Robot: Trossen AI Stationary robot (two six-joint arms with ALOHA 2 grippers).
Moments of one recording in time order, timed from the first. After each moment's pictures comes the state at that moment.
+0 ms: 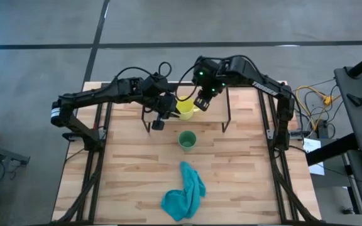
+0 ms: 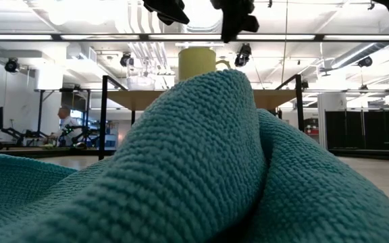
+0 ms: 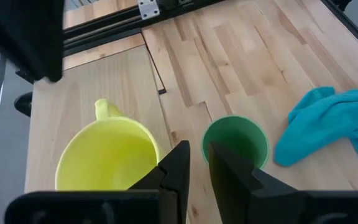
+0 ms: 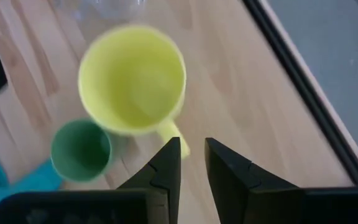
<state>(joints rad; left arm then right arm) 0.21 1.51 1.60 -0.82 0.23 0.45 -0.29 1.90 2.26 -1.46 0.02 0.18</state>
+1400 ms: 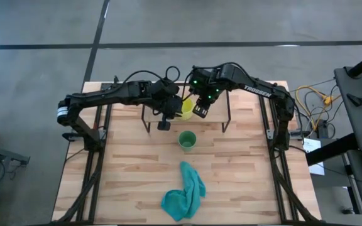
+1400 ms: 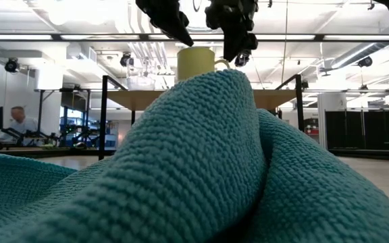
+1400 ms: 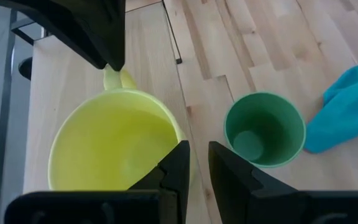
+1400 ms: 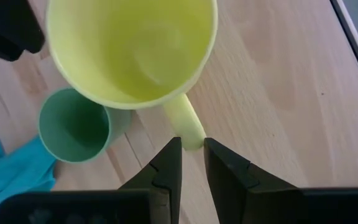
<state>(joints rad) 0.21 1.58 1.60 -0.82 0.11 0.43 -0.29 1.90 2.06 -1.40 -0.06 0.15</state>
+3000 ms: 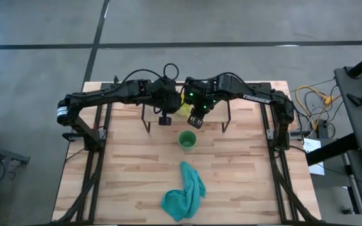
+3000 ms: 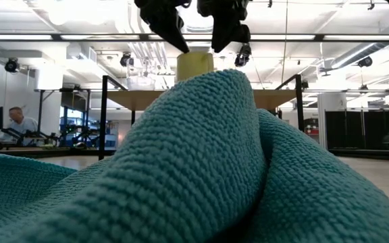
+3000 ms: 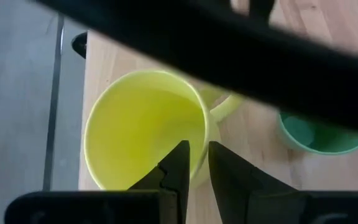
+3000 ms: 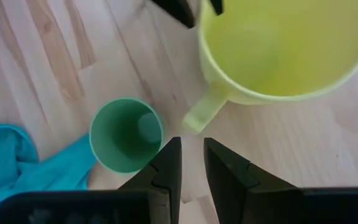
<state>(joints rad) 0.23 1.58 1.60 -0.83 -0.06 0.44 -0.17 1.90 2.06 -1.32 -0.05 0.24</state>
